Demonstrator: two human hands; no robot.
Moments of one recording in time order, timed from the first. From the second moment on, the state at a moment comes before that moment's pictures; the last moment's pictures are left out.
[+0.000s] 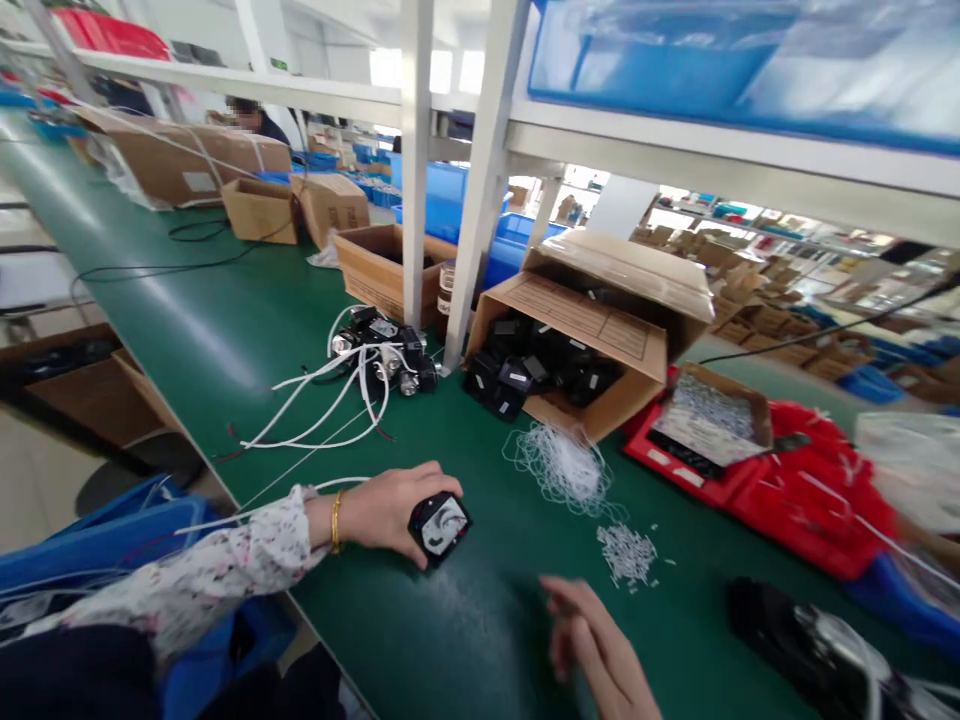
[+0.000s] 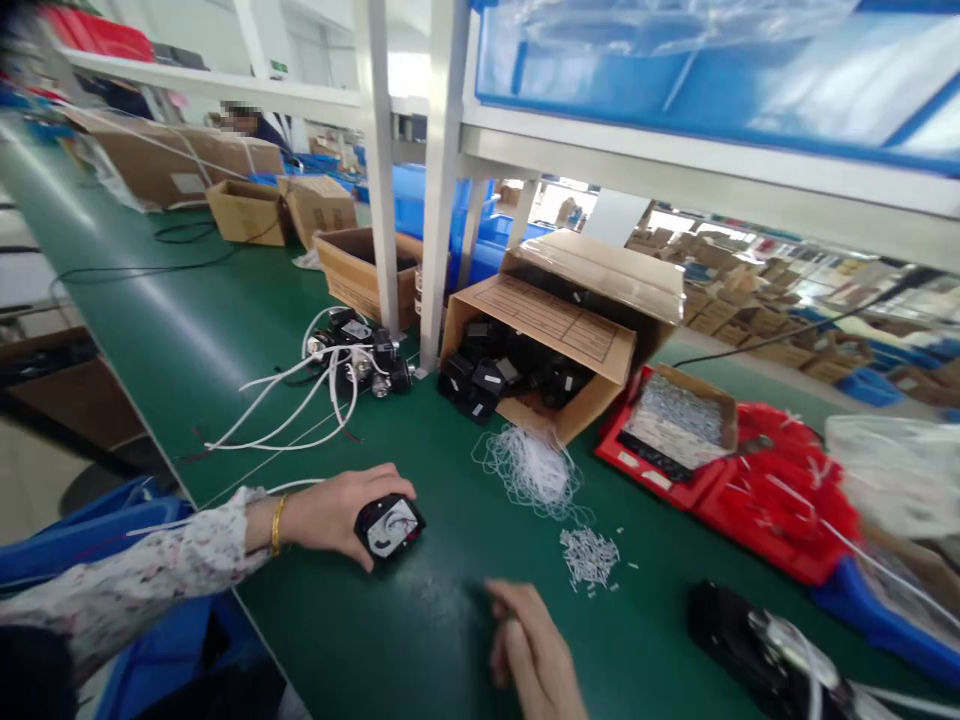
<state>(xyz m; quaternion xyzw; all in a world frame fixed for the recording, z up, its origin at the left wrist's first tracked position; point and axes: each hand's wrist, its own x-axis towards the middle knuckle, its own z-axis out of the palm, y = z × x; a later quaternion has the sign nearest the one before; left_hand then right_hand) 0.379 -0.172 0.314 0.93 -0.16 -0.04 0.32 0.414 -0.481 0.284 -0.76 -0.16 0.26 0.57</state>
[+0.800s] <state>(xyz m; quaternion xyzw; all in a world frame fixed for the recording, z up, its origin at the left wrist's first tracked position) 0.428 -0.255 0.257 0.79 0.01 0.01 0.61 0.521 -0.431 0.276 -0.86 -0.15 0.02 0.48</state>
